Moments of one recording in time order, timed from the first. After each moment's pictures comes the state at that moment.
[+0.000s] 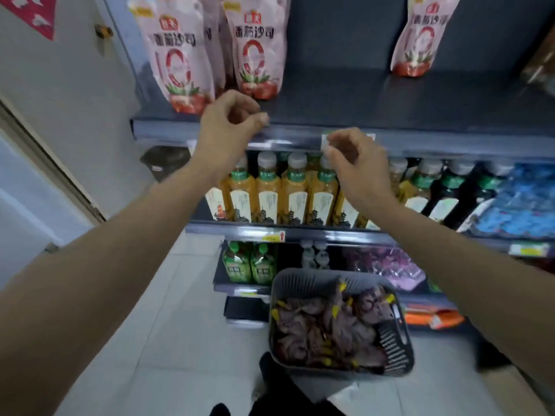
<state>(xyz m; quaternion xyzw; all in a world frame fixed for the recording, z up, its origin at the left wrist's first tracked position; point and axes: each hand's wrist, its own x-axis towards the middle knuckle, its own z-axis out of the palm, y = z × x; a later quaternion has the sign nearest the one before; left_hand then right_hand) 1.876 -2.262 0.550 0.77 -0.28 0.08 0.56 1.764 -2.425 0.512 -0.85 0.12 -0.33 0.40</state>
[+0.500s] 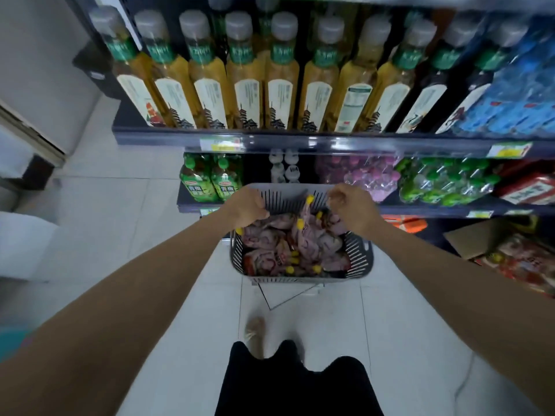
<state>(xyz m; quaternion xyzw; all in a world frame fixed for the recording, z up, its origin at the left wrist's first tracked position) 1.782 -2.307 0.292 0.87 -0.20 -0.38 0.23 1.653 -2.489 0.299 -0.88 0.30 0.06 0.35</state>
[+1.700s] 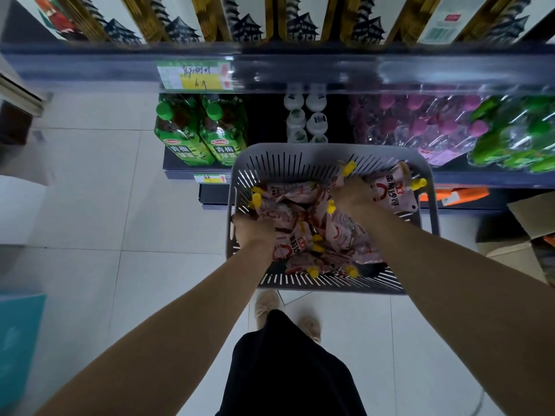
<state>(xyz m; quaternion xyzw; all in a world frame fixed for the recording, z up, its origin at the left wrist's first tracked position) 1.765 -2.321 0.089 0.80 0.30 -0.29 0.43 1.741 -2.497 0.106 -0.78 0.46 0.22 0.36</state>
